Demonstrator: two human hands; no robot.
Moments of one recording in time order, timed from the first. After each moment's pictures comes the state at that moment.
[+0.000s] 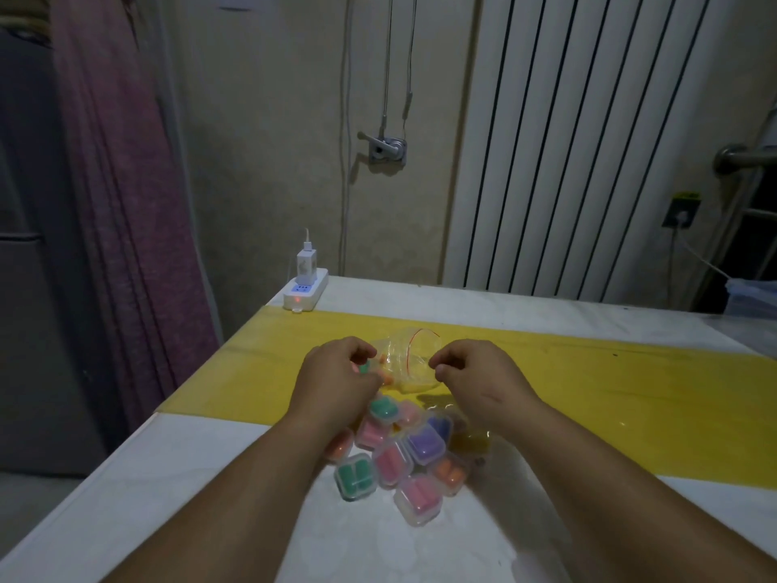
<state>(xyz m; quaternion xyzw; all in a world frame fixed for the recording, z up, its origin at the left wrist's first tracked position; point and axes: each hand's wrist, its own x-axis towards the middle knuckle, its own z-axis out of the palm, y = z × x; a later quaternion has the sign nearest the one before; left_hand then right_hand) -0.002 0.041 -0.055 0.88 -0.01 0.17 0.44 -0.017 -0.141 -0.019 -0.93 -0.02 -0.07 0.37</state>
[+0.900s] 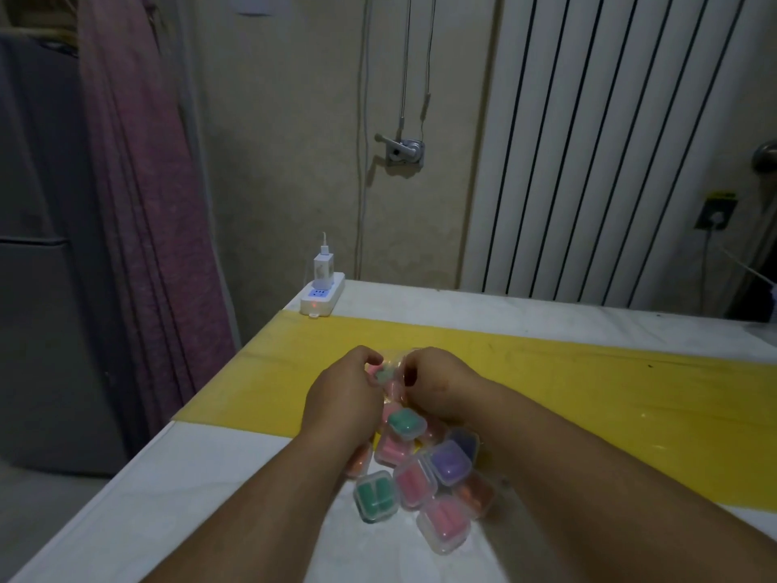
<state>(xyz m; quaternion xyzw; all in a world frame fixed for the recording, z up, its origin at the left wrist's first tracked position) 0.007 0.046 -0.066 0.91 0.05 0.16 0.38 0.037 -0.087 -0.034 -0.96 -0.13 0.04 0.23</state>
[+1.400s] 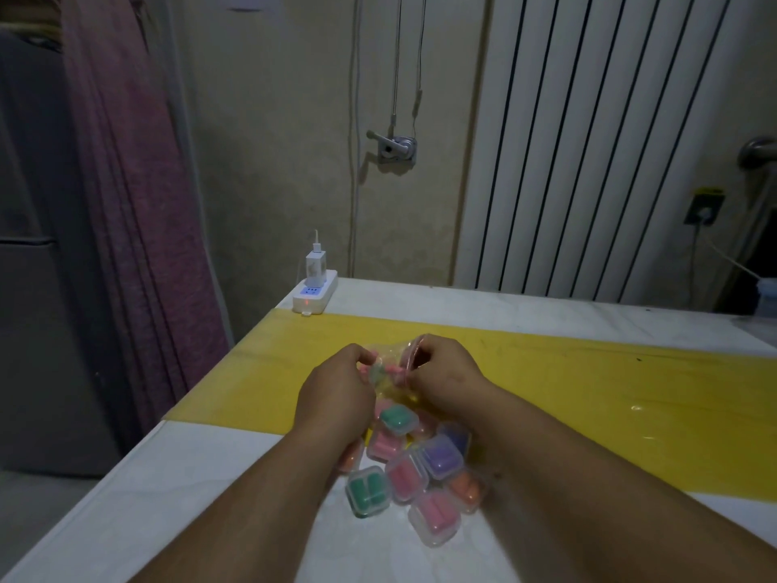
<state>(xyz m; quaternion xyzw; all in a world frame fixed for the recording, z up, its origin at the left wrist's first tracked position) 0.005 0.045 -0.064 0.92 0.05 0.16 0.36 0.036 -0.098 -0.043 -0.89 -0.06 -0.04 0.46</state>
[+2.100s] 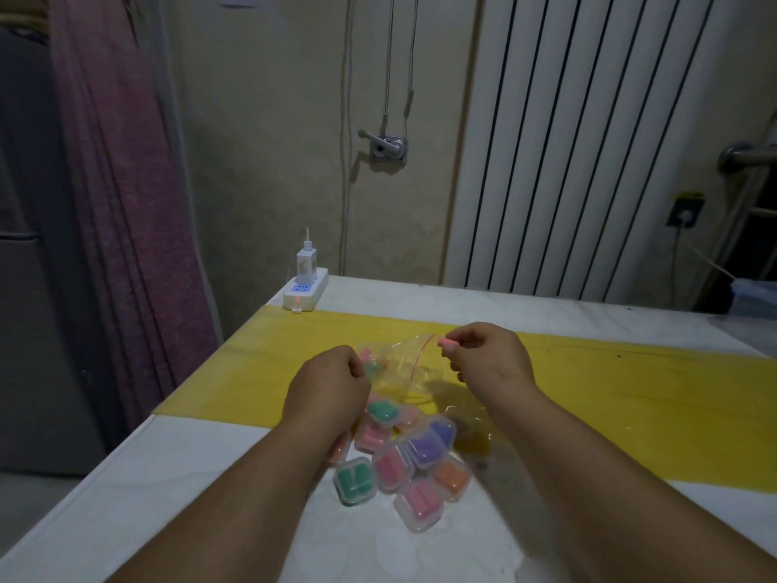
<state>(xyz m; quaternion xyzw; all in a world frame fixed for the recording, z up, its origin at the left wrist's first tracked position) -0.006 0.042 -0.054 0.93 0.05 0.15 0.33 0.005 -0.141 -0.022 -0.84 0.05 -0.16 0.52</state>
